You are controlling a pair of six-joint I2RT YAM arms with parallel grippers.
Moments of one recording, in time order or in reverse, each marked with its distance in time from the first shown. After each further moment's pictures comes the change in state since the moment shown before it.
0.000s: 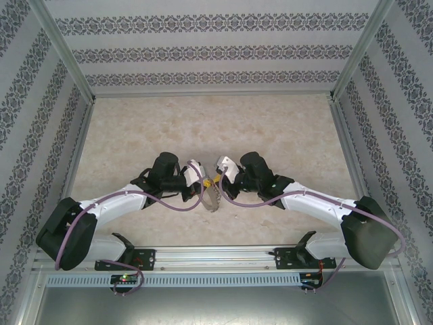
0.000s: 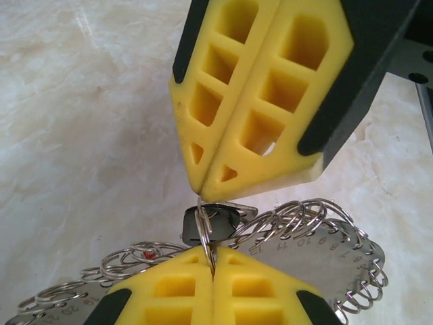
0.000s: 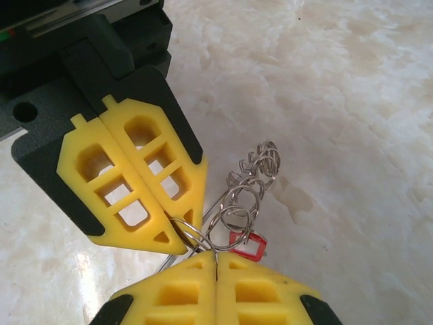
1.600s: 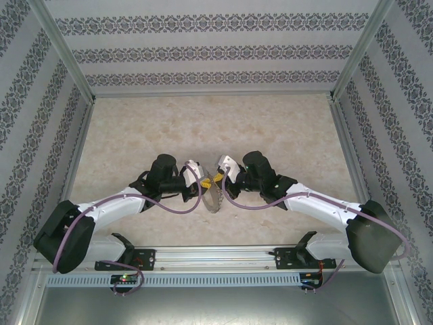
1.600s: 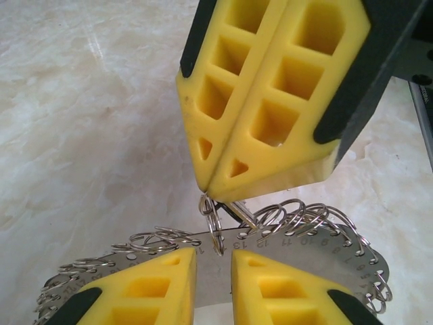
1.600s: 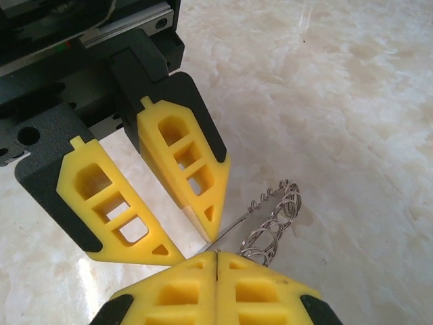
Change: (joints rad) left arm -0.006 -0.028 -0.037 0.086 -0.003 -0.038; right arm 0.000 -0.040 0.000 0.000 -0.034 -0.022
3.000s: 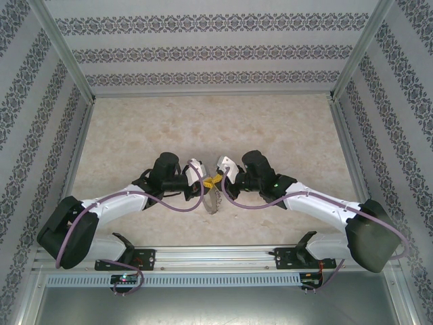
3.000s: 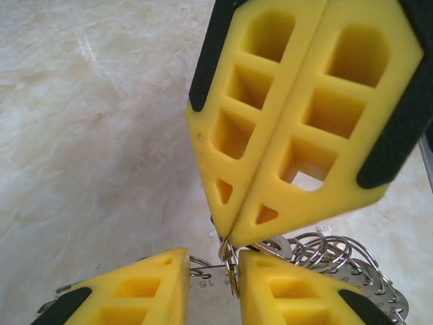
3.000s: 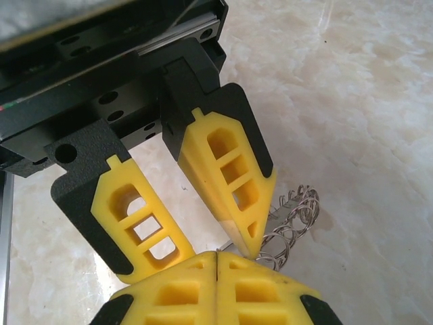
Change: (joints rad) left arm -0.008 0.042 0.032 0.004 0.014 0.000; right arm 0.000 0.010 0.015 -0.018 -0.055 -0.003
